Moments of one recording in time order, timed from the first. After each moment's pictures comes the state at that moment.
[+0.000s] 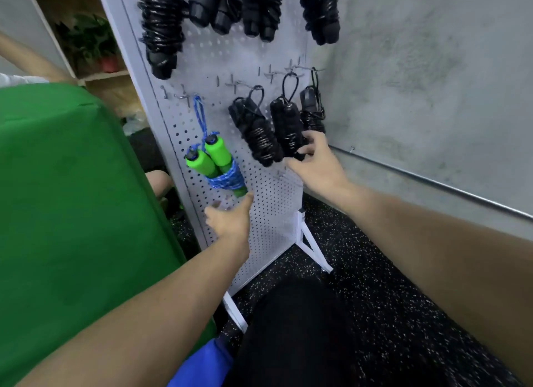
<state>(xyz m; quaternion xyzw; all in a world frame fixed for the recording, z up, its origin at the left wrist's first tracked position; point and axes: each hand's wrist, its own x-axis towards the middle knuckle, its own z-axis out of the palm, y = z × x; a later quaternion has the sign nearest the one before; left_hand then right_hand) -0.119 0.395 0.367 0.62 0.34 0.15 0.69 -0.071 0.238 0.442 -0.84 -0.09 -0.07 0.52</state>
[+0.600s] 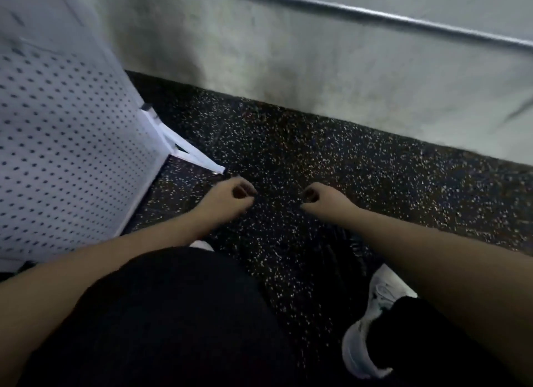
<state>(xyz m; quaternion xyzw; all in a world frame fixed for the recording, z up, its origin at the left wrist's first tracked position) -0.073 0.214 0.127 0.86 -0.16 -0.32 0.36 -0.164 -0.016 0.120 -0.87 0.22 0.25 0.37</state>
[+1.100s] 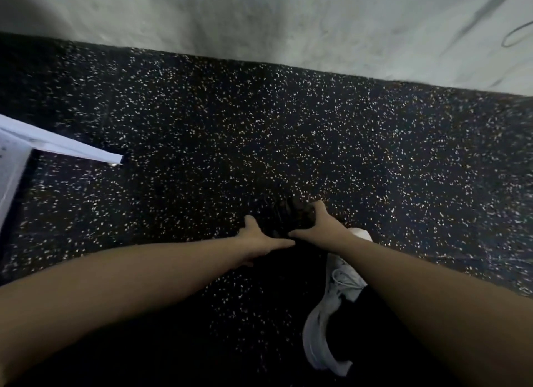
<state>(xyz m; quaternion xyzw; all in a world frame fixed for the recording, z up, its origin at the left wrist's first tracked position) -0.181 0.048 -0.026 0.79 -0.03 -0.58 0.20 -0.278 -0.104 -0.011 -0.77 0.42 0.29 0.39</state>
